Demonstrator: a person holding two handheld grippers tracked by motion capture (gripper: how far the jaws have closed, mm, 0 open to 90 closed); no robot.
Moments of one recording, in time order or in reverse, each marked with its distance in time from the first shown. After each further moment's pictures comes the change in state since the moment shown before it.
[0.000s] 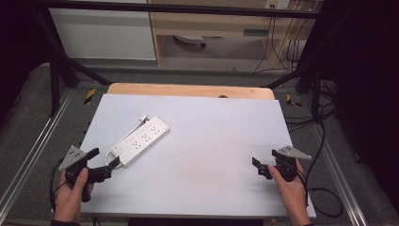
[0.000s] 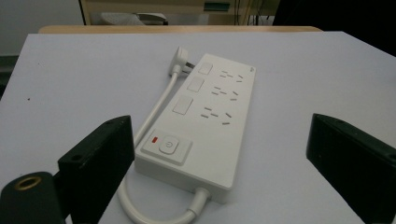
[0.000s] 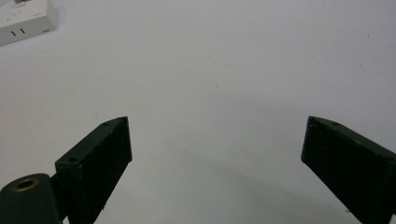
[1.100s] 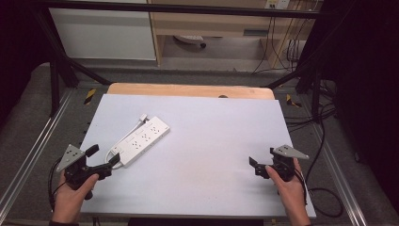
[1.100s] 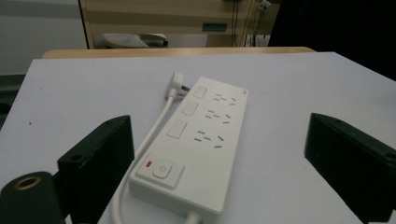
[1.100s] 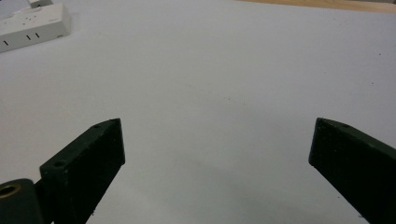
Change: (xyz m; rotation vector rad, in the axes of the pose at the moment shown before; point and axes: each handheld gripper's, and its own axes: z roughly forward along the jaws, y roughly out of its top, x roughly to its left) left arm -0.008 0.009 -0.005 -0.084 -0.001 0.006; right arm 0.009 0.005 0.001 -0.028 0.010 -0.035
